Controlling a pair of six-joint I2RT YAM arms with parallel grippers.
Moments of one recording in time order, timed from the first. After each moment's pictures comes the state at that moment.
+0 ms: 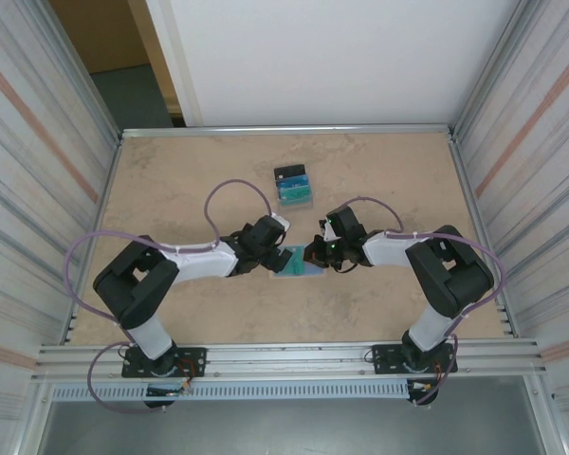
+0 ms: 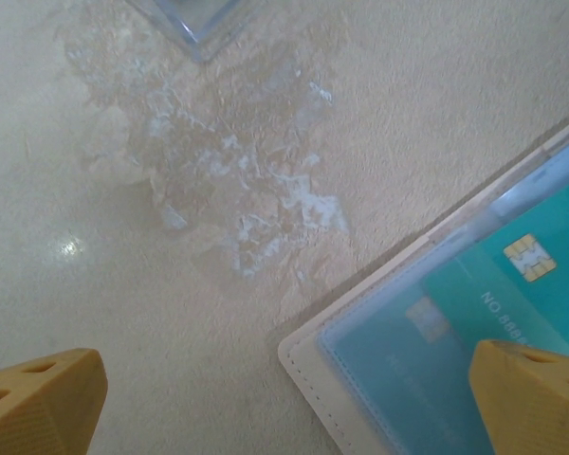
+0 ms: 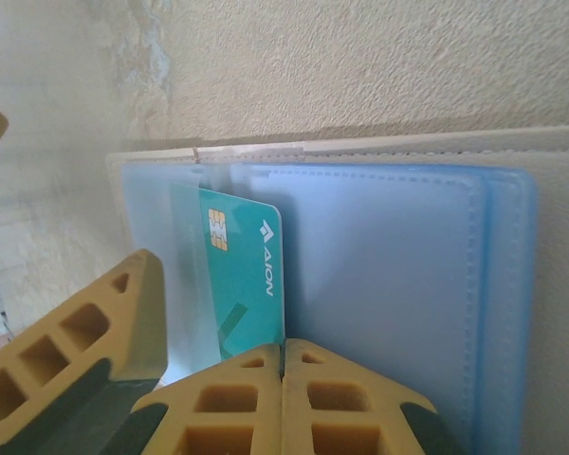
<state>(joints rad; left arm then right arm) -0.81 1.69 0.85 -0.09 -0.31 -0.05 0.56 1.68 0.72 0.01 -0.47 0.83</state>
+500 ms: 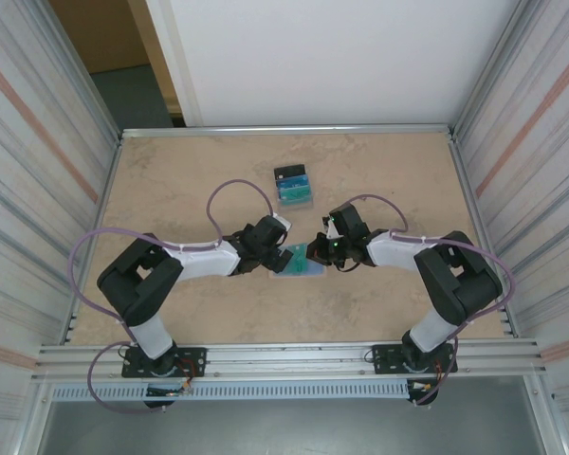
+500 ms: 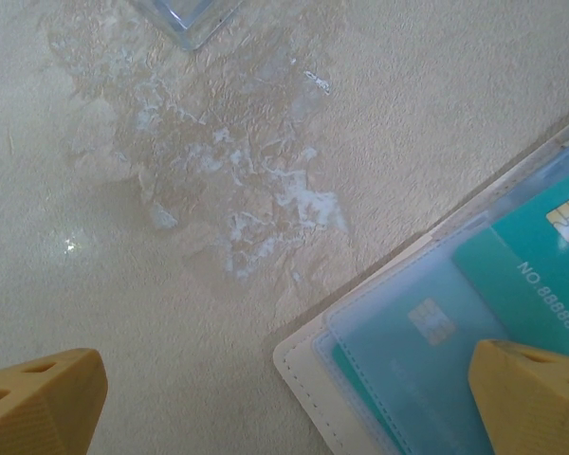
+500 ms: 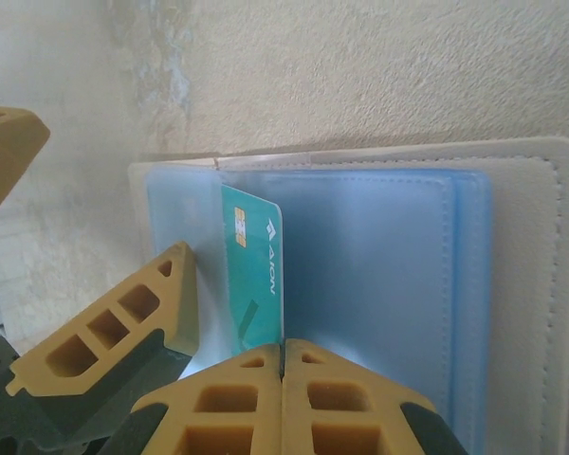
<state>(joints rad) -0.81 1.71 0.86 -0.09 -0.31 -0.05 0.55 1.61 0.72 -0.03 -0.43 0.83</state>
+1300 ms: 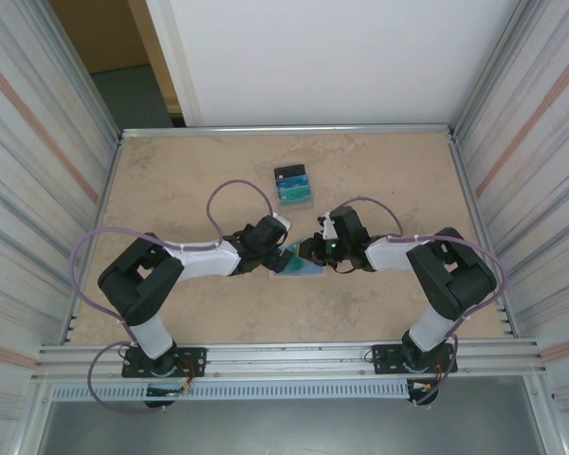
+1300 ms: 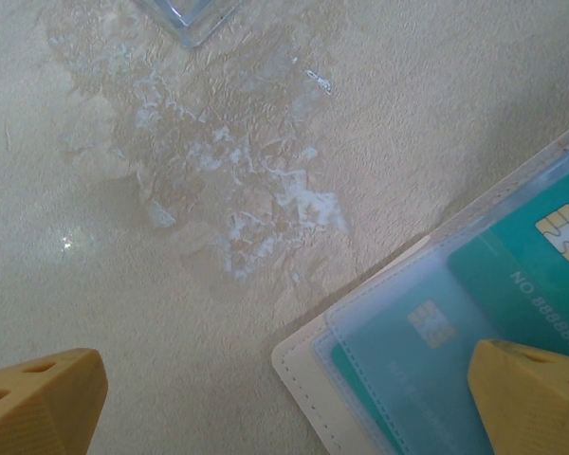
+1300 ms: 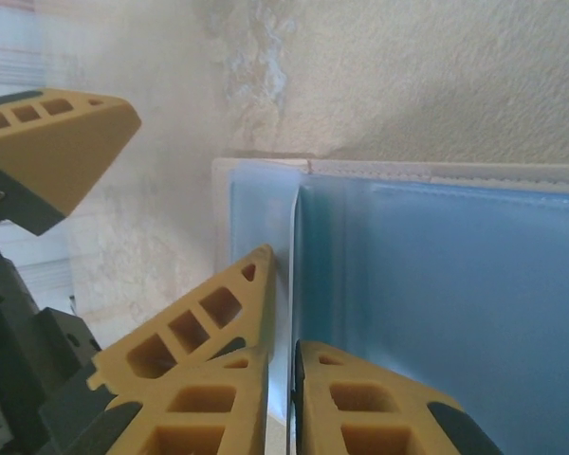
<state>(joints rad) -0.81 1.72 0.86 -0.09 -0.31 -0.06 0.57 1.66 0.66 0.21 -0.54 0.88</state>
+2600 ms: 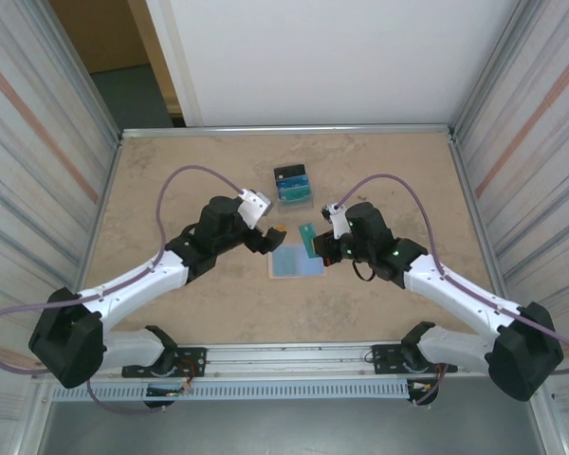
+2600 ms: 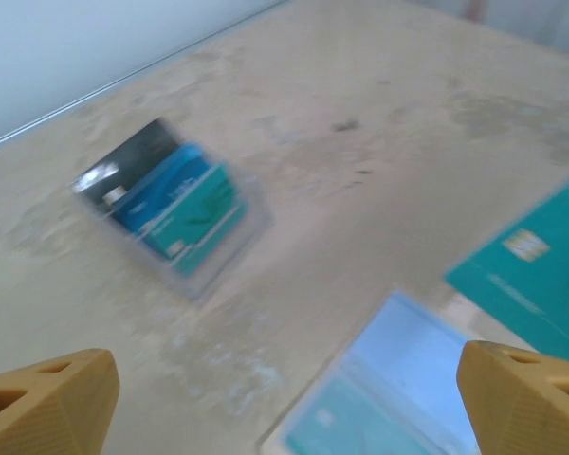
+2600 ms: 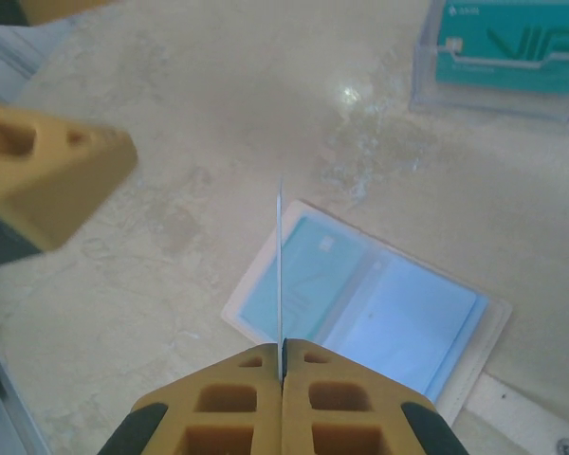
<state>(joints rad) -0.68 1.24 0.77 0.02 0.13 0.12 0.68 1.10 0.74 -0.28 -0.21 0.28</state>
